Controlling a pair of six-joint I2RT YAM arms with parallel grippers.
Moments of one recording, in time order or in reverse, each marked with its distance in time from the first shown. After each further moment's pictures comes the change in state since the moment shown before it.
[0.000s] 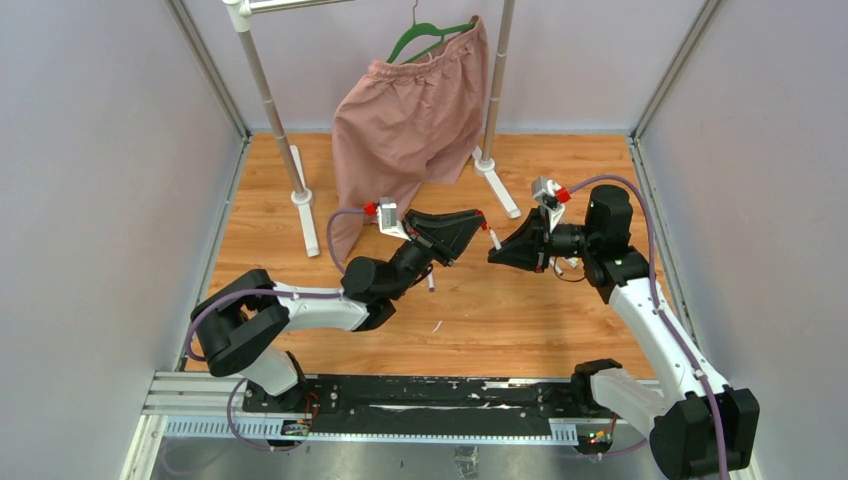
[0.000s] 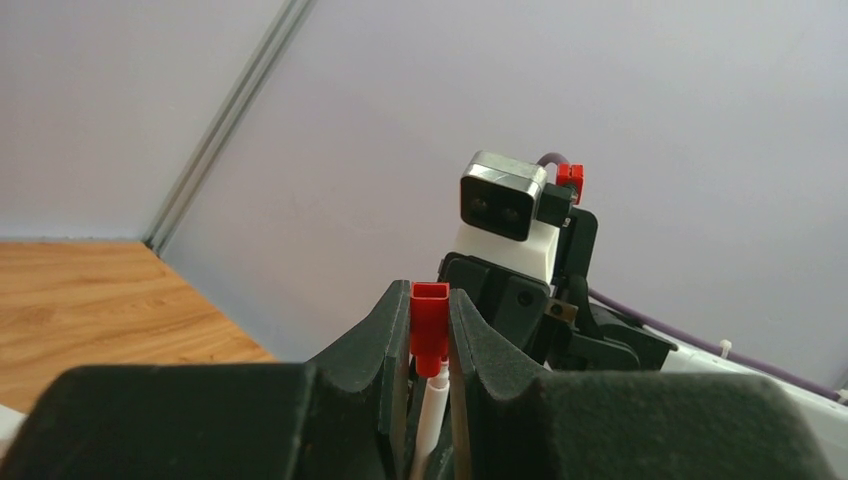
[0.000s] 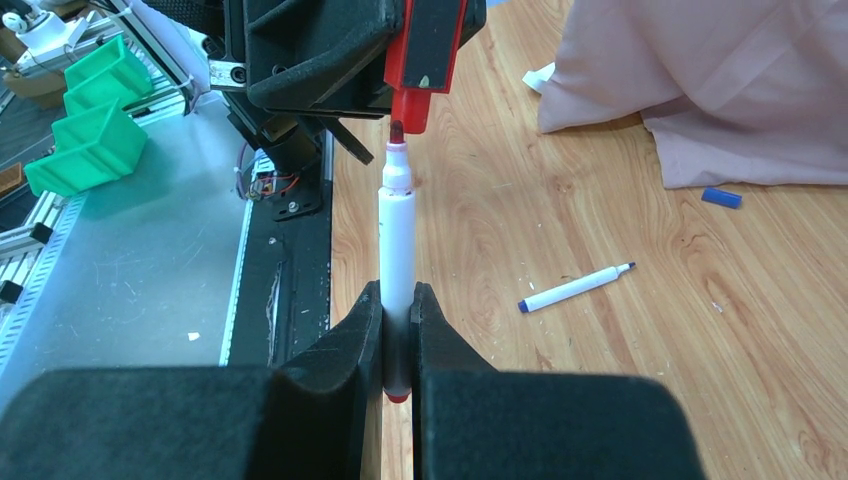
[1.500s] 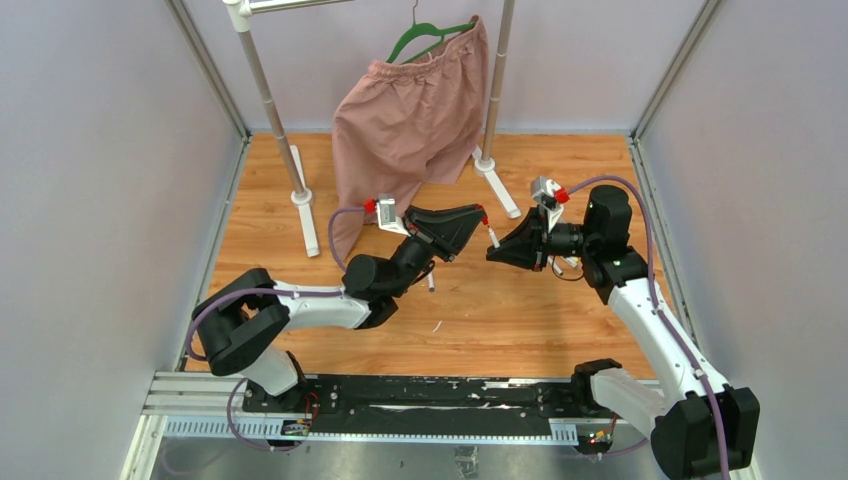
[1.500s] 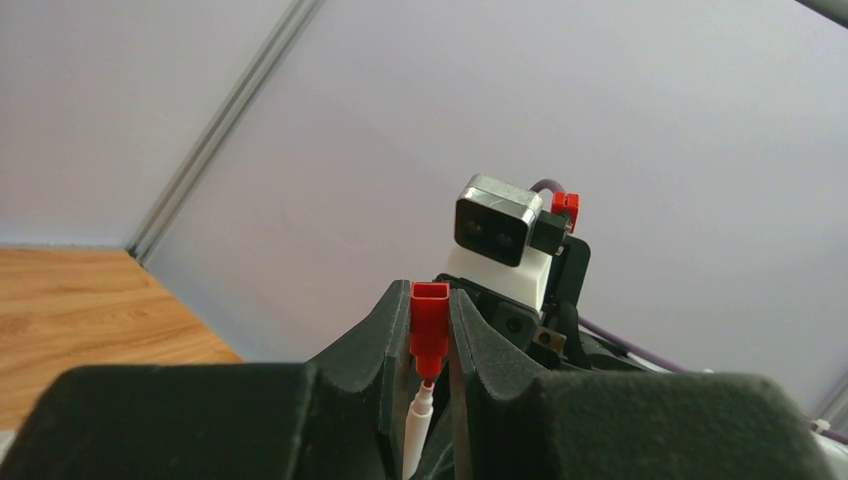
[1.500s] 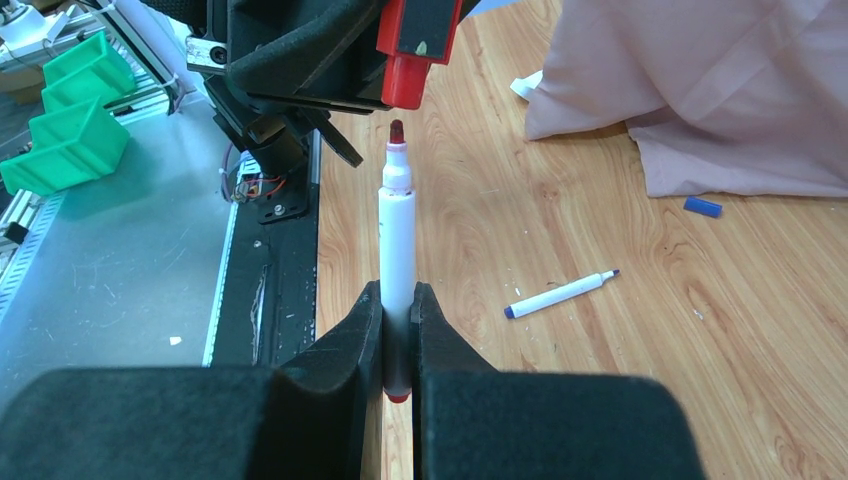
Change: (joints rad) left arm 0.000 0.004 0.027 0.000 -0.024 -0.037; right arm 0.013 0.000 -0.007 0.043 0.024 0.001
